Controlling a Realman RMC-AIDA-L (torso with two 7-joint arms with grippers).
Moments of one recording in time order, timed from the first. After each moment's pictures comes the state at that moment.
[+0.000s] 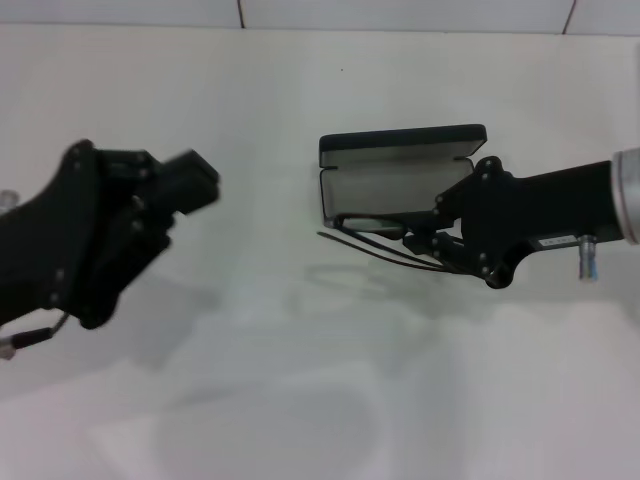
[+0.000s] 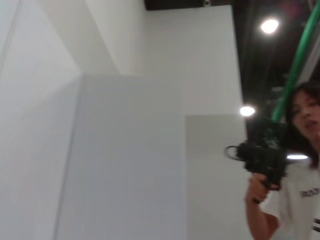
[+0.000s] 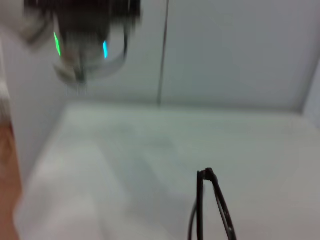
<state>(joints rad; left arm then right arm) -0.29 -1.95 1.45 0.48 0.81 2.03 -0.99 0.38 2.02 -1.48 -1.42 -1.90 -1.35 1.67</state>
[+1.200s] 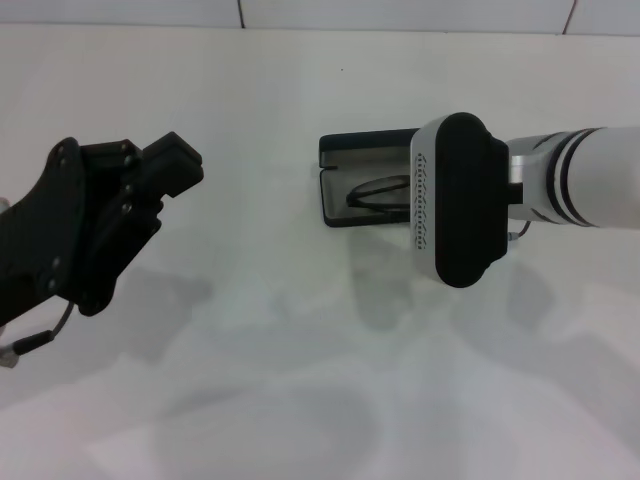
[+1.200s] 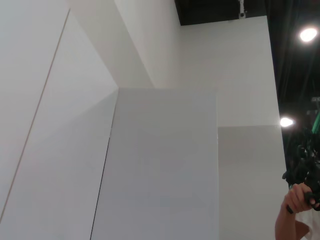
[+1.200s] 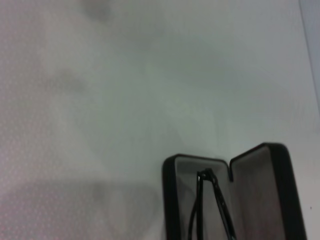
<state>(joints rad) -0.28 -1.99 1.39 0.45 0.83 2.03 -0.99 0.51 2.03 -2.04 -1.46 -2.86 -0.87 2.25</state>
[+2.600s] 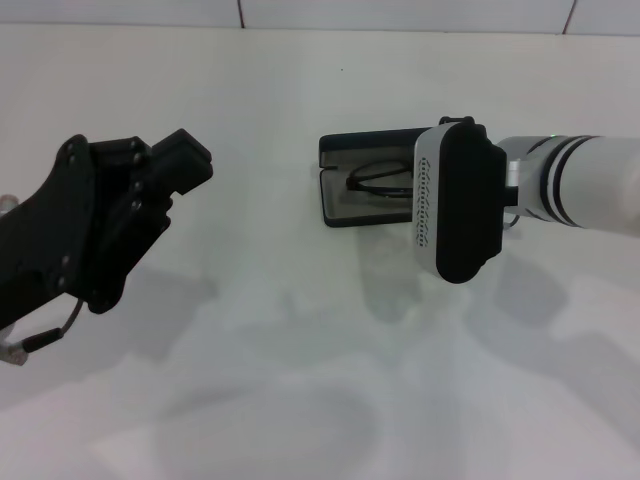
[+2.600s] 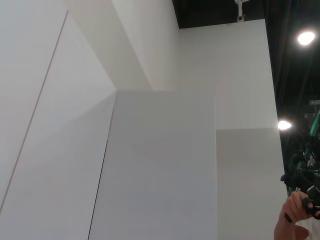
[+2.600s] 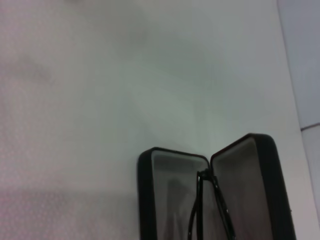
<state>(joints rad) -0.28 -2.00 1.39 0.45 0.83 2.03 -0.99 0.53 2.03 -2.06 -1.30 -2.87 -0.64 2.25</state>
